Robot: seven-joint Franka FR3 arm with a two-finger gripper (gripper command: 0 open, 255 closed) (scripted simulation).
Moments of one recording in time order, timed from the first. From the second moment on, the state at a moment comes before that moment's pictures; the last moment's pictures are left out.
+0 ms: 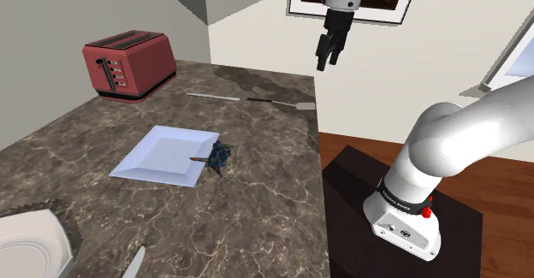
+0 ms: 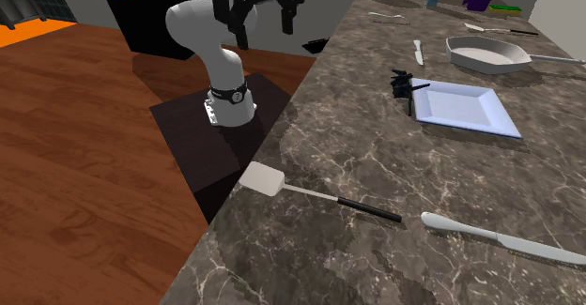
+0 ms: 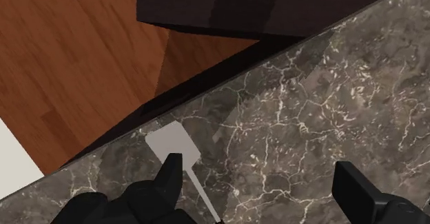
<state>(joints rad) 0.04 -0.67 -0.15 -2.39 -0.06 1.73 -0.14</state>
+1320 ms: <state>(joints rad) 0.17 -0.01 -0.32 -2.25 0.06 2.29 -0.75</state>
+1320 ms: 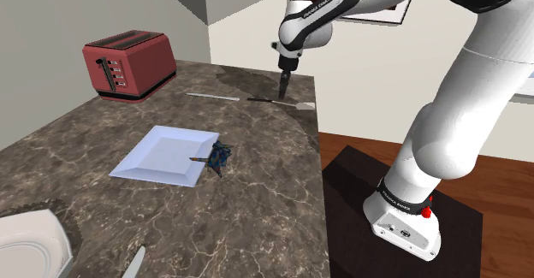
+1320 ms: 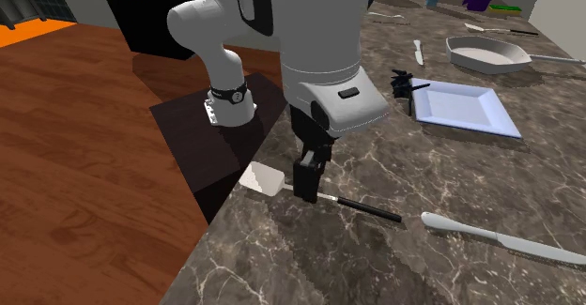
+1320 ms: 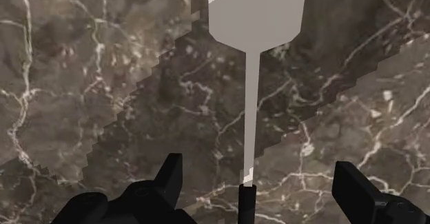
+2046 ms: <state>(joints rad) 0.17 0.06 -0.31 -2.27 0.09 2.37 -0.78</state>
